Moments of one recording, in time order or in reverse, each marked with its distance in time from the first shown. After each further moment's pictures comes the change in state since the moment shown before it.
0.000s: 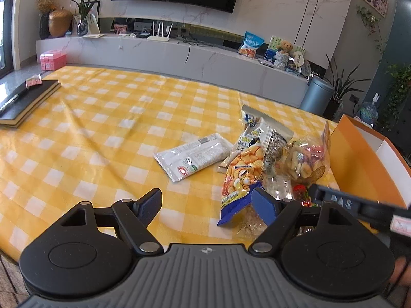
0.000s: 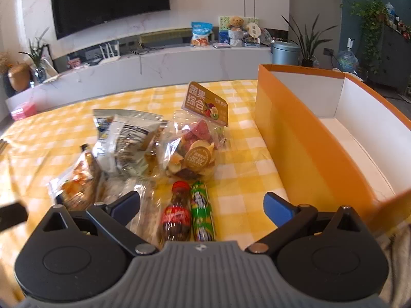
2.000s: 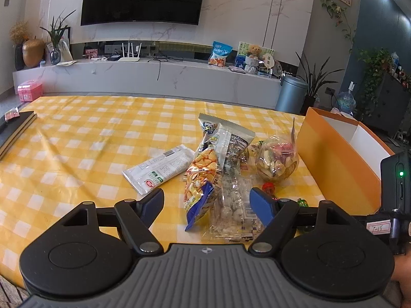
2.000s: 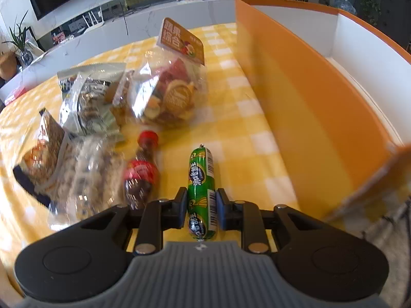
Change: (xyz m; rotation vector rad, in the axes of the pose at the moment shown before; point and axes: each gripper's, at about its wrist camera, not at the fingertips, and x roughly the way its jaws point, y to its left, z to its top) left arm -0.013 -0.041 -0.003 0.145 -0.078 -0.066; right arm 0.023 -0.037 -0.021 0.088 0.233 0.018
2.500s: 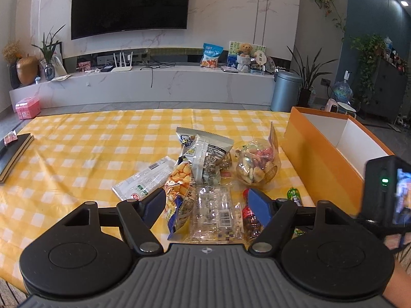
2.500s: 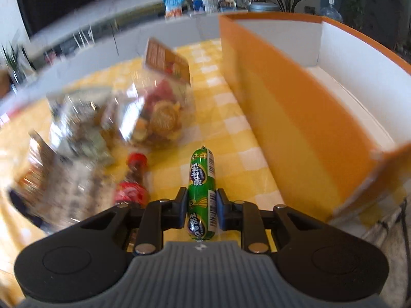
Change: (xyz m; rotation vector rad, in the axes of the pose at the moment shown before) left arm -0.009 -0.039 0.015 0.081 0.004 0.016; right arm -0.005 -0.010 0.003 0.072 -0.117 0.002
